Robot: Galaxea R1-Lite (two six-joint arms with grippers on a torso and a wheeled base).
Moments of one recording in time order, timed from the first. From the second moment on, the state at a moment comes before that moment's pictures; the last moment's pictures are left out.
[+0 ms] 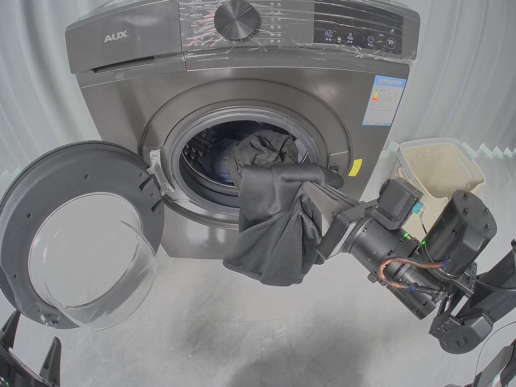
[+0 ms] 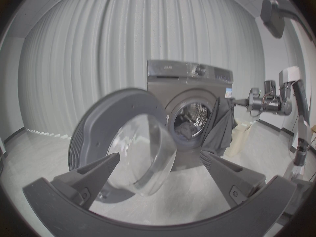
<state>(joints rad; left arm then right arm) 0.00 0.03 -0.06 -0.04 -0.07 0.02 0.85 1.78 -0.58 -1.43 -0.22 0.21</state>
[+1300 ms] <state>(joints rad) -0.42 1.28 -0.31 -0.62 -0.41 0.00 0.83 1.80 -0.66 -1.42 -0.18 0.23</state>
